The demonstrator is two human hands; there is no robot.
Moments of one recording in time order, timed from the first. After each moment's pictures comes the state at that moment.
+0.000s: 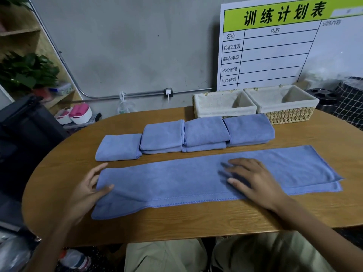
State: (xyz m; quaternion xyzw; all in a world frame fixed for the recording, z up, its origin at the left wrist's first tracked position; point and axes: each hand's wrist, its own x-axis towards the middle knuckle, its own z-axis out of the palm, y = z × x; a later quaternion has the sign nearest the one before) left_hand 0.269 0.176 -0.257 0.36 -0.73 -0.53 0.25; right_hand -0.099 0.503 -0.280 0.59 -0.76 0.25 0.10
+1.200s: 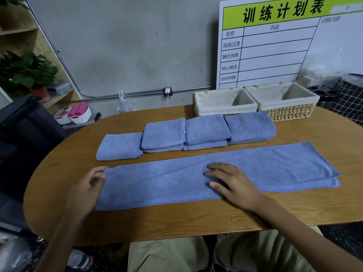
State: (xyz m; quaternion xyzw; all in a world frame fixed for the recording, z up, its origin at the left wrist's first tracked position) left_hand 0.268 0.167 -0.255 0.45 -0.81 -0.31 0.23; right_hand -0.062 0.463 -0.294 0.61 -0.74 0.27 0.00
